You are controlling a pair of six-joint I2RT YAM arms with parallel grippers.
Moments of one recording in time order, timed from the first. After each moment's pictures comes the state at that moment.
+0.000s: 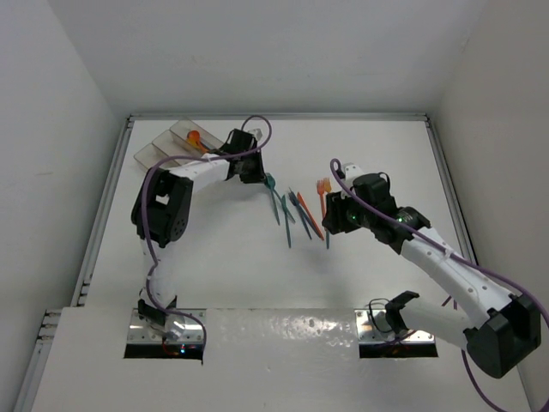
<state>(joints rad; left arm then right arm) -0.40 2.08 1.47 -0.26 0.22 -0.45 0.51 1.06 0.78 -0.48 -0.08 0.20</state>
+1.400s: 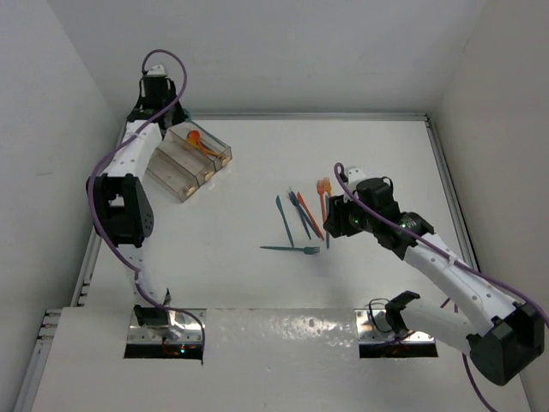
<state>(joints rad) -0.01 1.96 1.78 -0.39 -0.09 -0.32 0.51 1.00 0.74 -0.47 -0.09 0.21</state>
